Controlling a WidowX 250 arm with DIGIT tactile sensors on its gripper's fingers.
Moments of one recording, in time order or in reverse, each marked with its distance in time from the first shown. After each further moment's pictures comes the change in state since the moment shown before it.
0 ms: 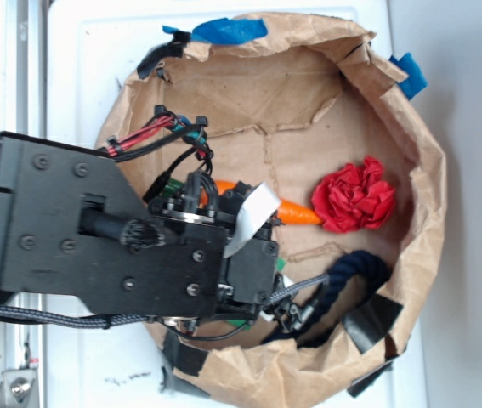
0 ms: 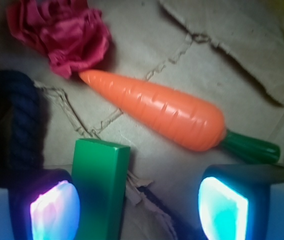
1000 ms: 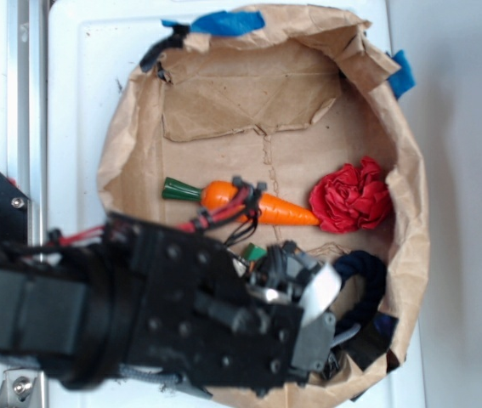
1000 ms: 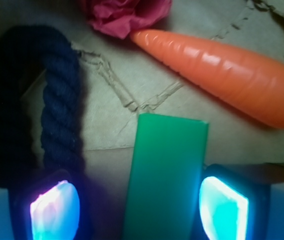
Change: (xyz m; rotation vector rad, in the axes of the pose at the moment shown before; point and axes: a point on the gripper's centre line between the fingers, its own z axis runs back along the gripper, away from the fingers) arm -0.016 -0.037 -0.024 0.028 0.028 -0.018
